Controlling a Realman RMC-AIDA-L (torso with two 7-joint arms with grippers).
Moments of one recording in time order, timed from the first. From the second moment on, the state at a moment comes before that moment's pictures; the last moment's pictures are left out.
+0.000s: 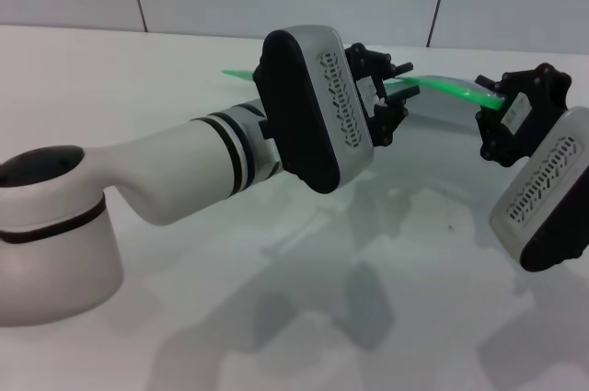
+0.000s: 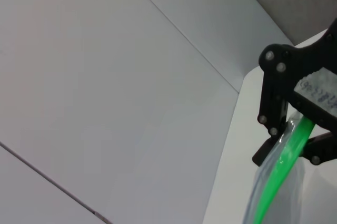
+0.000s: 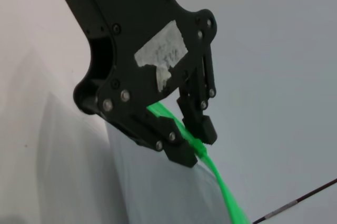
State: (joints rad) left arm -0.48 -1.97 -0.95 -1.18 0.56 -0.09 2.84; right arm 0.03 2.03 -1.97 -1.52 -2.81 -0.18 2.16
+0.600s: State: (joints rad) left arm -0.48 -1.98 -0.95 -1.17 0.58 -0.09 2.84; right arm 0.03 2.03 -1.97 -1.52 -2.81 -0.19 2.16
